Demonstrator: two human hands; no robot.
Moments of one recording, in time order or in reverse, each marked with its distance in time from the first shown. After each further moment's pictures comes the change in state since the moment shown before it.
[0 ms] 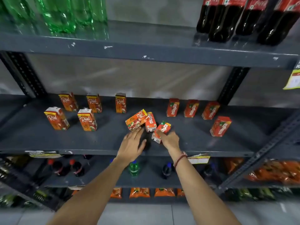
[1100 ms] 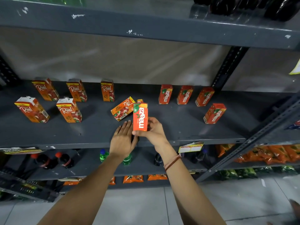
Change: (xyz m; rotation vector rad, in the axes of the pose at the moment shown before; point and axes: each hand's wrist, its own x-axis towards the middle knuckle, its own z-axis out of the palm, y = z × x) left_hand -0.005 -0.003 0.024 0.086 -0.099 -0.048; right_hand -0.018 0.002 0.012 0.397 -0.344 -0.122
